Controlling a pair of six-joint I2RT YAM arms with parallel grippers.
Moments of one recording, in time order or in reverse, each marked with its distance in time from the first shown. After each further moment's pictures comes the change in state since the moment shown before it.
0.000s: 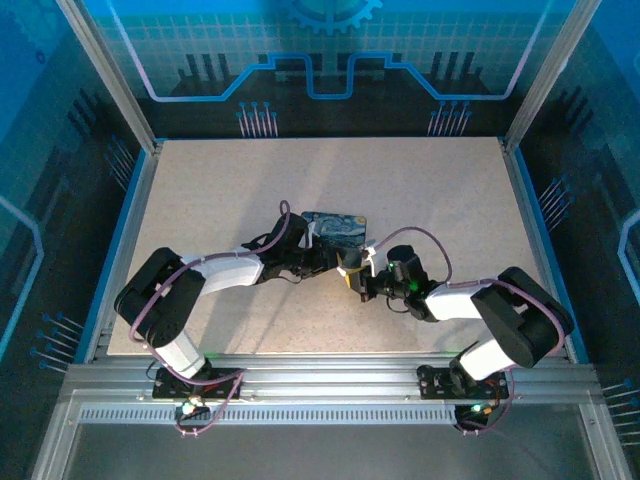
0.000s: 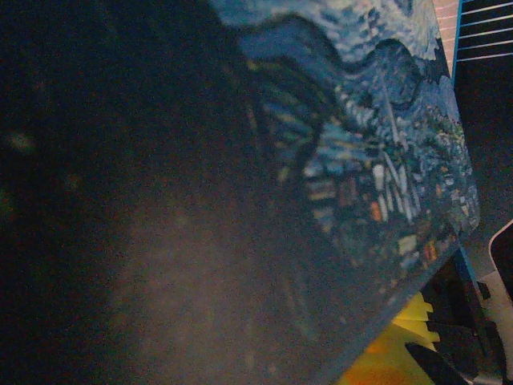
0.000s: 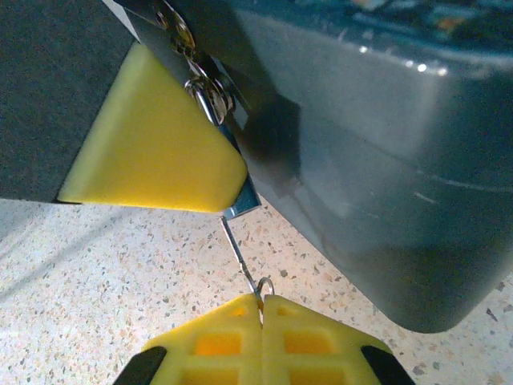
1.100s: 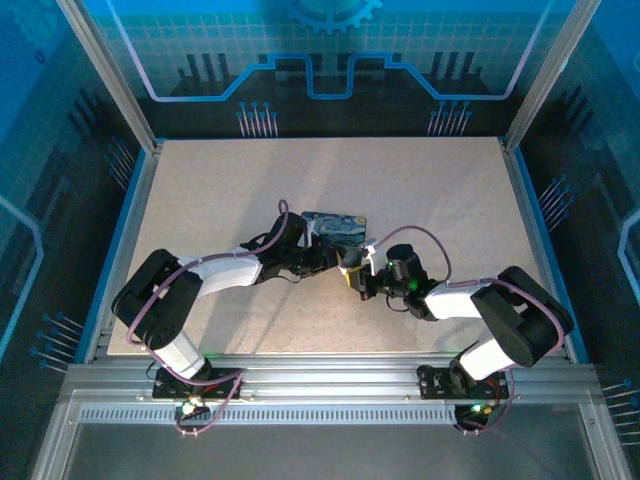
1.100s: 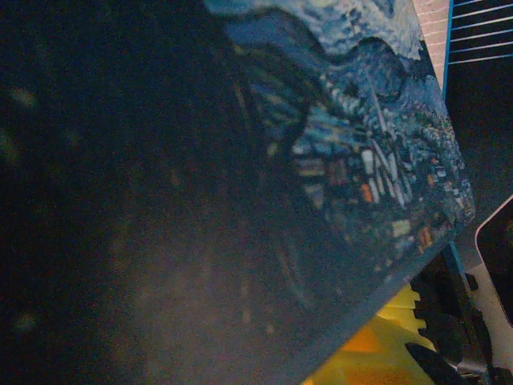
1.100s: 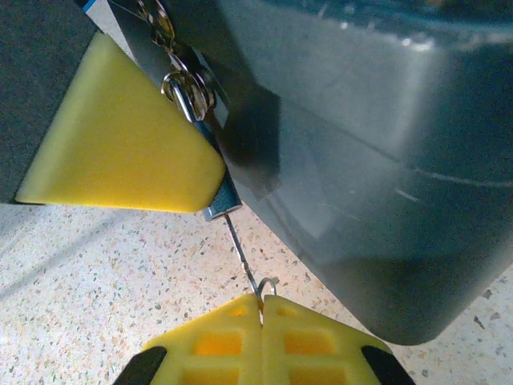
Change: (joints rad) left arm 0.001 -0.016 -0.002 0.000 0.000 0.000; right arm -0.002 0.002 0.011 -0.007 0.015 -0.008
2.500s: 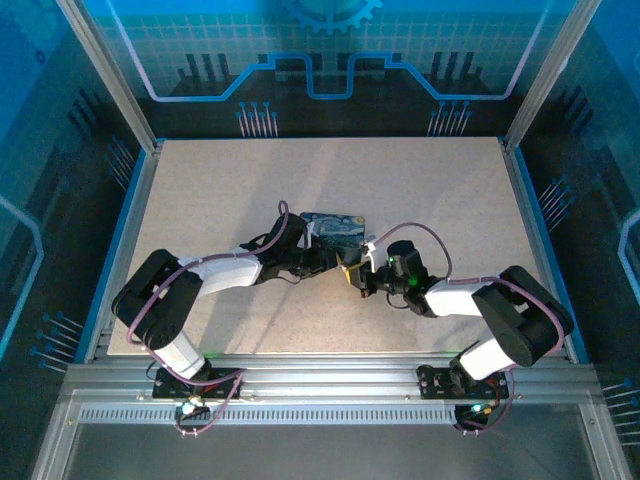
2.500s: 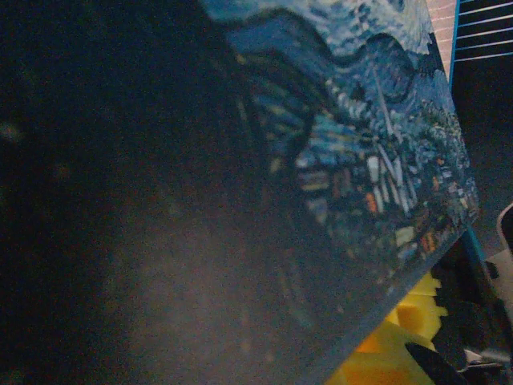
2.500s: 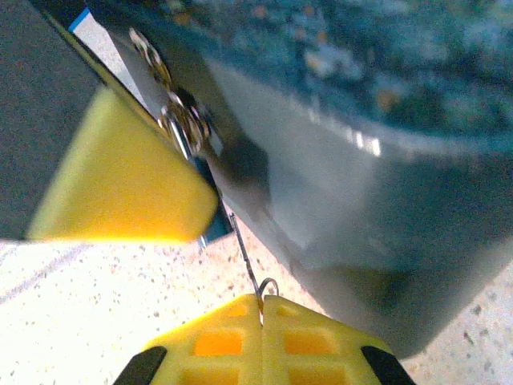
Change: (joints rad) left arm 0.000 0.000 -0.005 -0.007 0.000 0.000; right arm -0.018 0.000 0.017 -0.034 -0.024 -0.018
